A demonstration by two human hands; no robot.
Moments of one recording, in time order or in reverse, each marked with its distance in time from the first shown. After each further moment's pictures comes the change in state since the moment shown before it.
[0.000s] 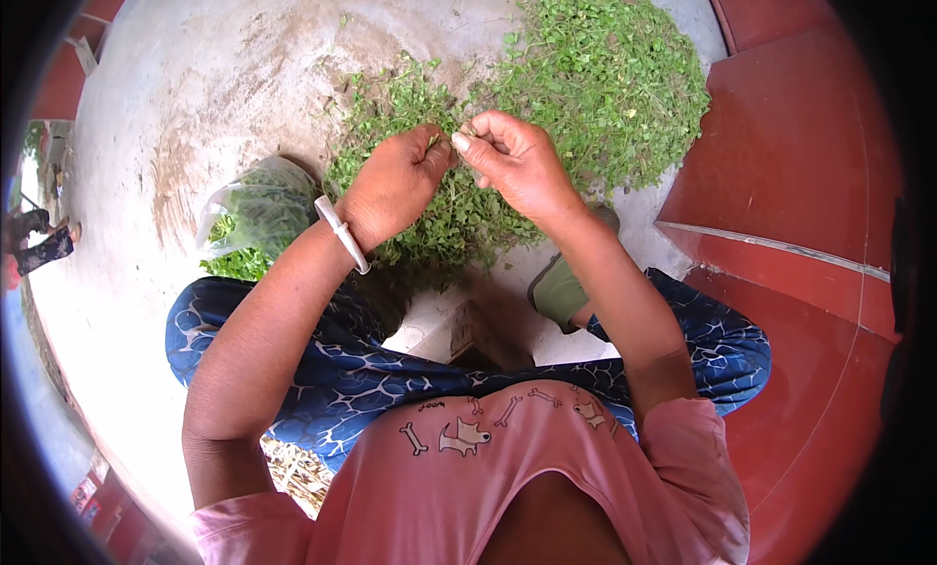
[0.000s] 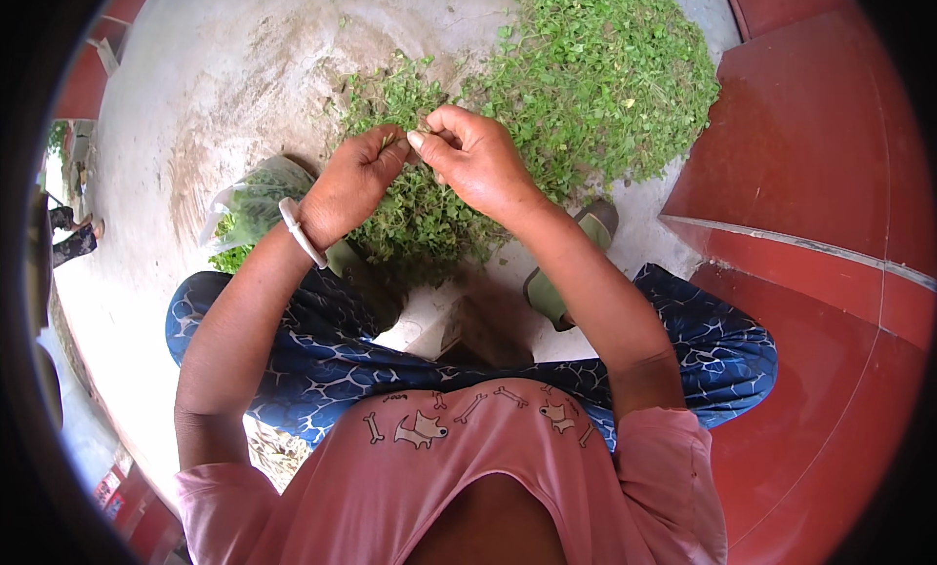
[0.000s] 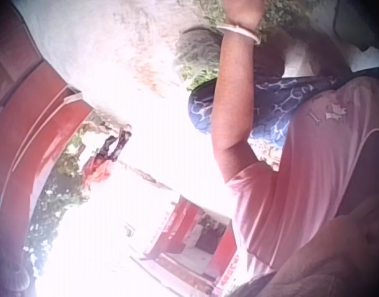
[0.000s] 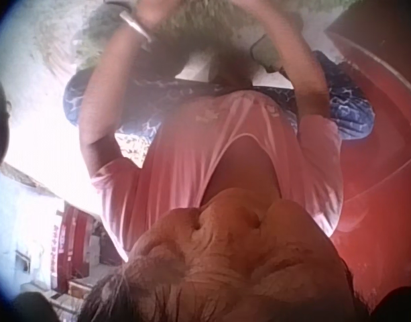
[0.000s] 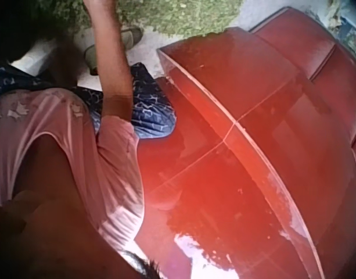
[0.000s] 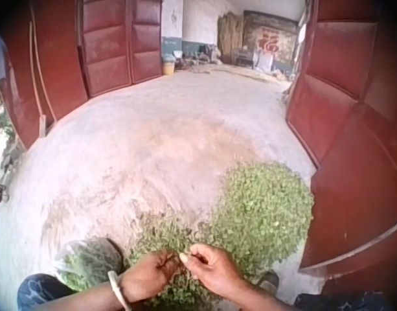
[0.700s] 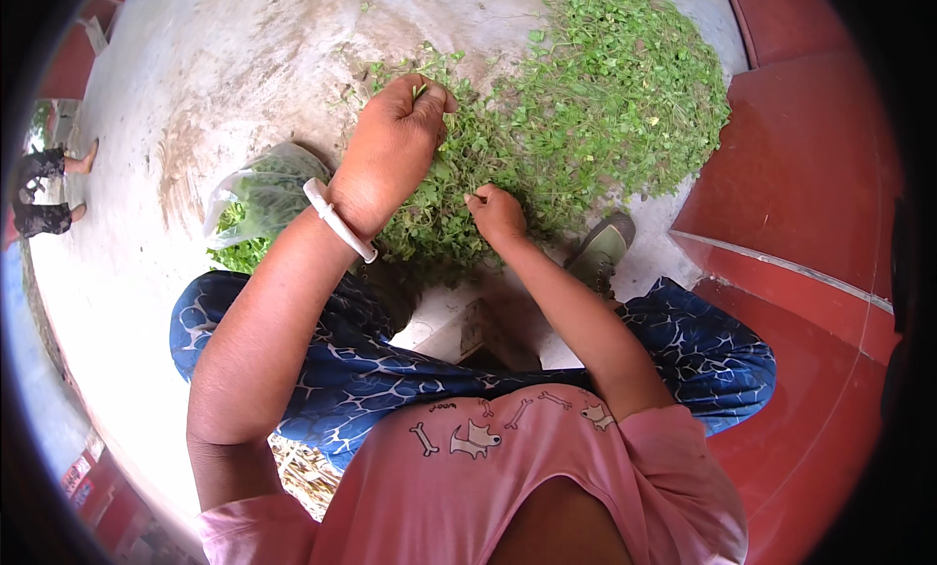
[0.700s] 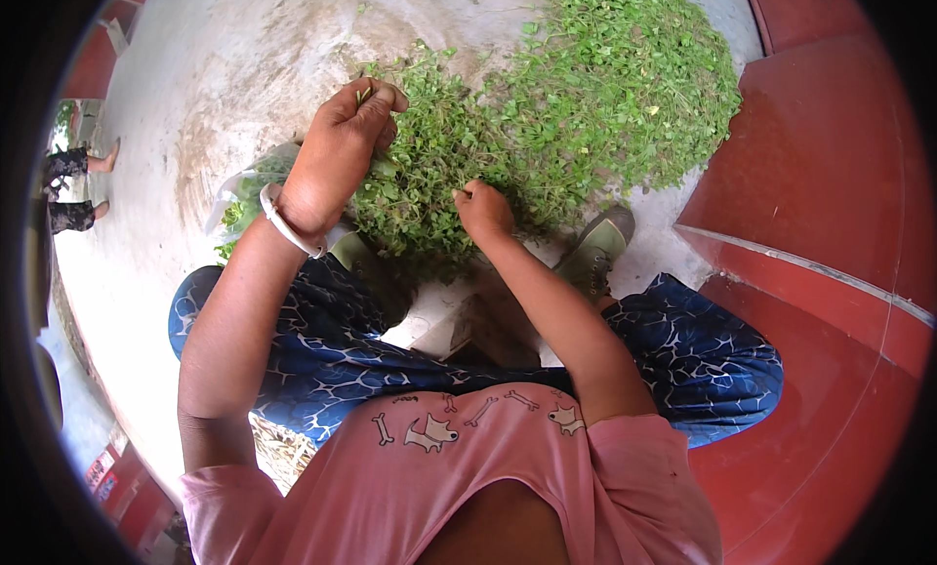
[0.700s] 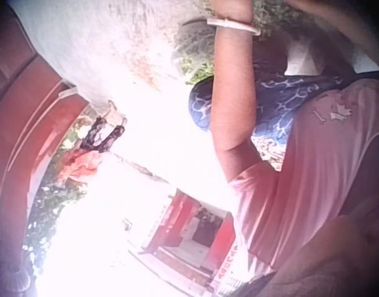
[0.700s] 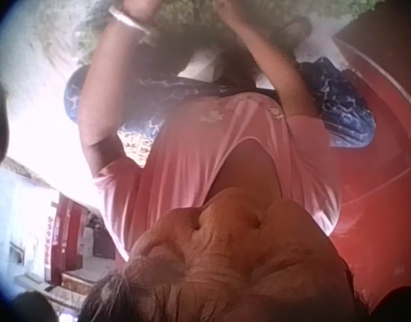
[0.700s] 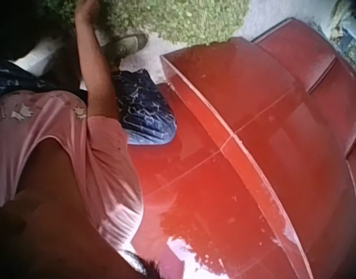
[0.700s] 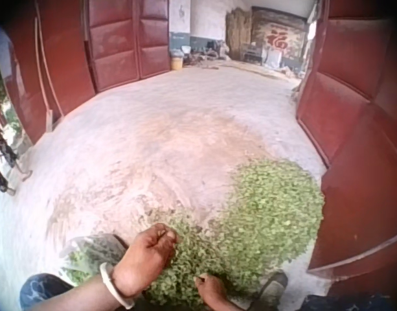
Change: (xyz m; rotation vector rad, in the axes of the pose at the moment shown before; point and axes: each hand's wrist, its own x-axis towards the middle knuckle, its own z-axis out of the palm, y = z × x) left_hand 0.000 0.019 -0.023 -0.337 0.215 -0.114; right_hand -0.013 0.178 0.047 -0.714 0.218 0.516
